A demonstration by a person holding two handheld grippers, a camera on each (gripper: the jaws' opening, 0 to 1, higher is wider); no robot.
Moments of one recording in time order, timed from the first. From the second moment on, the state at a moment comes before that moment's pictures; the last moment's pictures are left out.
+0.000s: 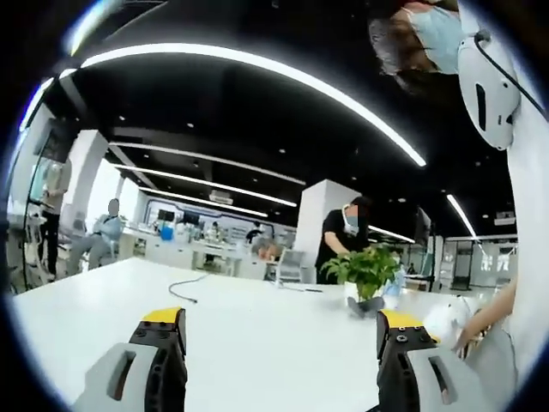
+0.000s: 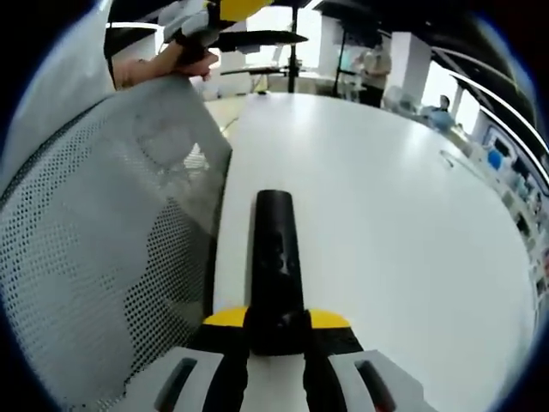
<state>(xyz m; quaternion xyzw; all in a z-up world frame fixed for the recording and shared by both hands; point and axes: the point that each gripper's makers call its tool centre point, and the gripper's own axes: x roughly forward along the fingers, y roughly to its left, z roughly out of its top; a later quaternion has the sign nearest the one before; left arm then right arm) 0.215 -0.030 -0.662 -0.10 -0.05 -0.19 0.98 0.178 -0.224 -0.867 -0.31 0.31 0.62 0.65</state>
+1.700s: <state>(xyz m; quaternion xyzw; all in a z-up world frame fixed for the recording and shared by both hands) 0.210 -0.047 -0.686 -0.06 0.02 -0.23 0.97 0.338 -0.243 -0.867 -0.28 0.31 0.60 0.68</state>
